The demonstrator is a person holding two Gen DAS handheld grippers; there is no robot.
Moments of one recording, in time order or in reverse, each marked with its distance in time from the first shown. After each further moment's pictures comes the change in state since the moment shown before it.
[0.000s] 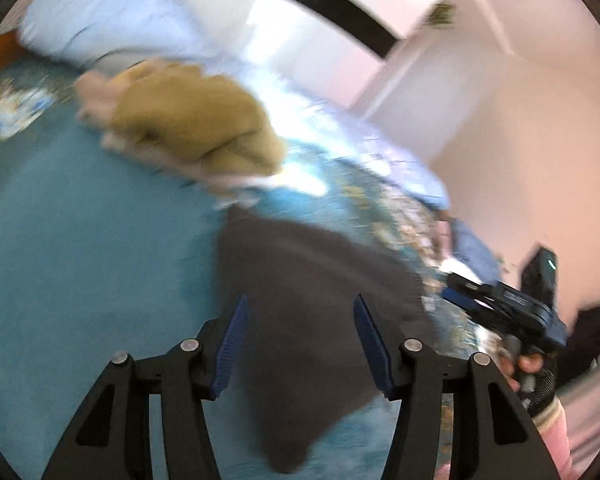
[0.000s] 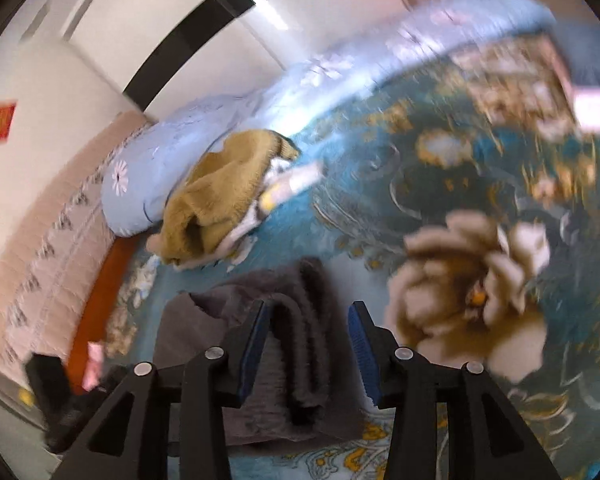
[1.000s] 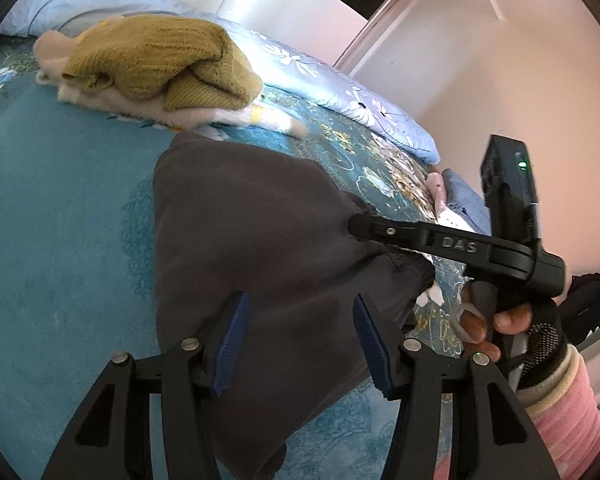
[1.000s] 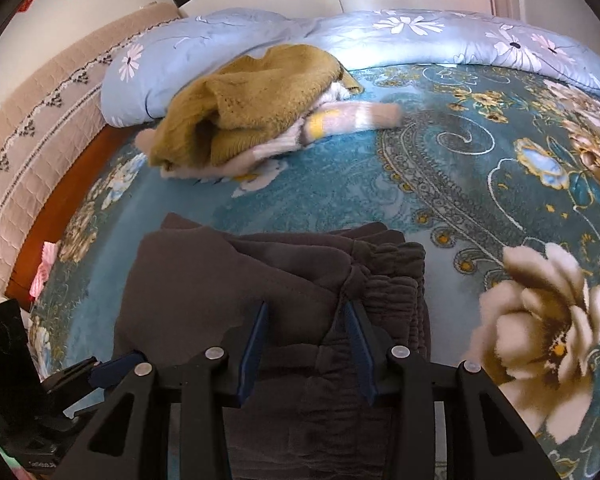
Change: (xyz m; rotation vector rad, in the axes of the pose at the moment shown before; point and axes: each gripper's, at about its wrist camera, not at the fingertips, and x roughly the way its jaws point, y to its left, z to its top) left arm 0.055 0.004 -0.030 -0.012 0.152 -0.006; right arm 0.092 0.051 -0.011 -0.241 0.219 -0.092
